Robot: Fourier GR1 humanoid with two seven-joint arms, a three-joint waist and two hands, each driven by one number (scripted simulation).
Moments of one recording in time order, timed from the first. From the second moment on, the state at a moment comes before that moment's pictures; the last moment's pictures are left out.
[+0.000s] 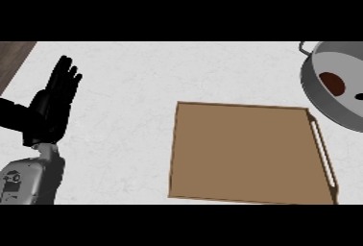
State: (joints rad) left arm -0.27 0.19 0.09 -1.60 0.08 0.11 0.22; right arm -0.88 -0.77 -0.54 -0.15 0.39 0.34 -0.75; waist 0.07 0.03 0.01
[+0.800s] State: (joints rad) left arm -0.26 0.18 0.10 -1.61 0.07 0.11 0.21; right arm -0.80 -0.98 -0.61 -0.14 0.30 0.53 -0.65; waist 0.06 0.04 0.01
